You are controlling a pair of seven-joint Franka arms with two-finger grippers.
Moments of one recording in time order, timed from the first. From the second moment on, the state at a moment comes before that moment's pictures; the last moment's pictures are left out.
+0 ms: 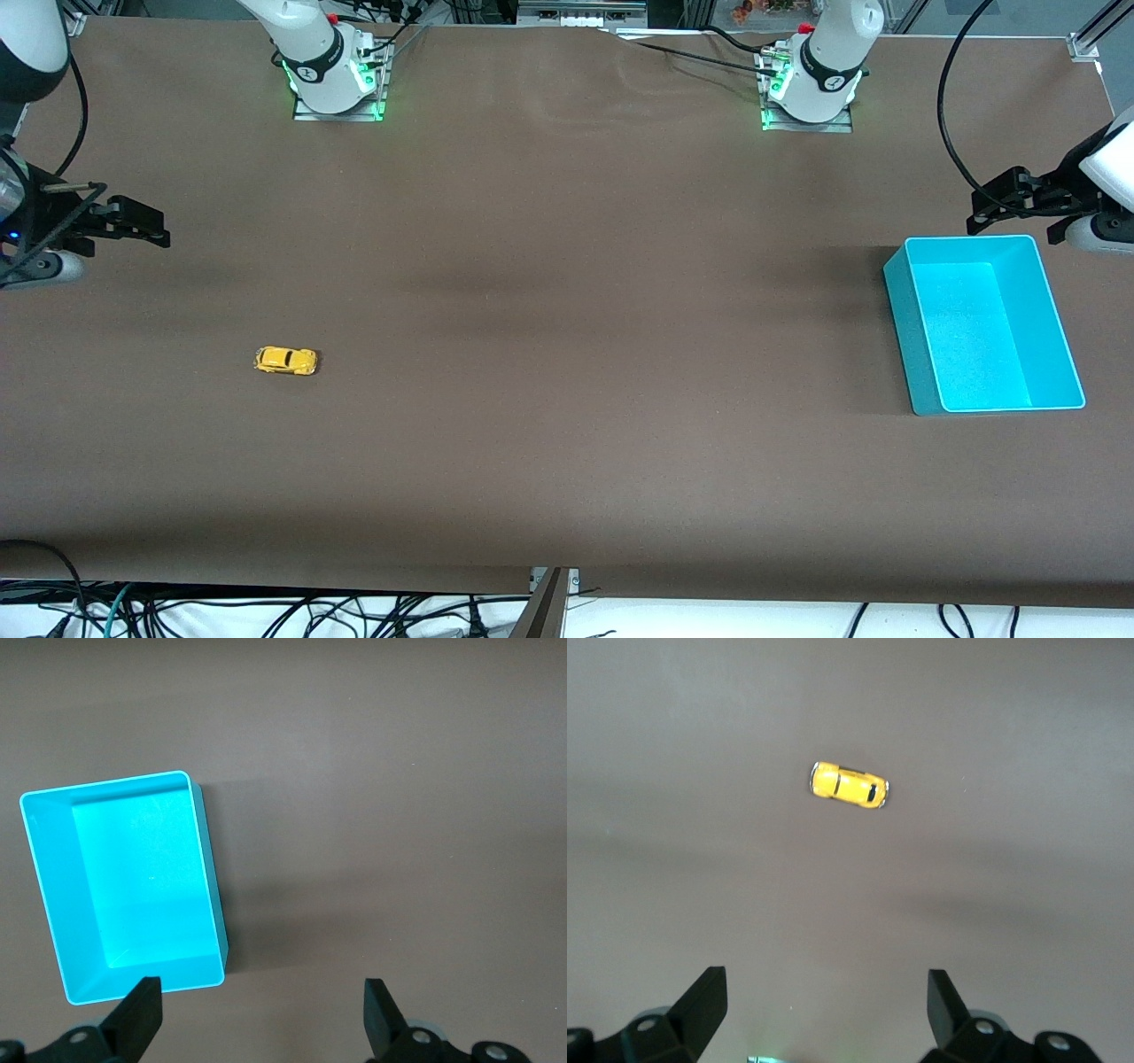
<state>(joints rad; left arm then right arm) -0.03 0.04 0.03 -1.54 -0.01 1.55 0.09 -0.03 0.16 0.01 -1.52 -0.02 1.53 -0.19</state>
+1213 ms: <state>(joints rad) -0.03 0.04 0.03 -1.54 -0.01 1.55 0.09 -0.04 0.44 0.02 -1.68 -0.04 1.92 -1.09</state>
